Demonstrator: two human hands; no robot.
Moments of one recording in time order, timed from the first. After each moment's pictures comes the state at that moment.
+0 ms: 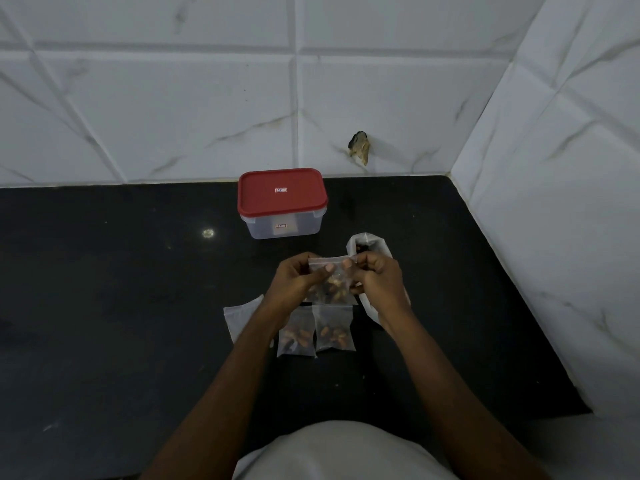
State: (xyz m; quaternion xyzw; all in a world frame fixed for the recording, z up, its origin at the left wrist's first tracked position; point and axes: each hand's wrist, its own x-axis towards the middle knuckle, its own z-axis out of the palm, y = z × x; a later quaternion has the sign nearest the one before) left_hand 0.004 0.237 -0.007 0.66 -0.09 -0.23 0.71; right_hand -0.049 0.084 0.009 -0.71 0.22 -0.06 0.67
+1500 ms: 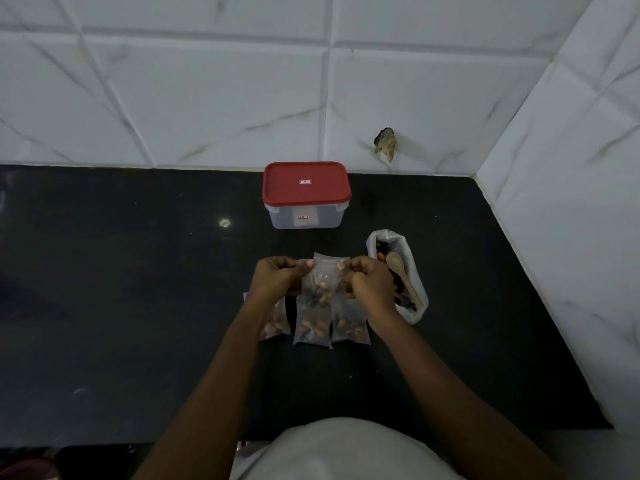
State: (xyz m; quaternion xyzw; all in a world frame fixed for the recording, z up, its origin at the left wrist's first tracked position) left_hand 0.009 0.288 -0.015 0.68 0.10 -0.23 0.69; right_hand -0.035 0.119 -0.016 -0.76 0.25 -0.03 0.60
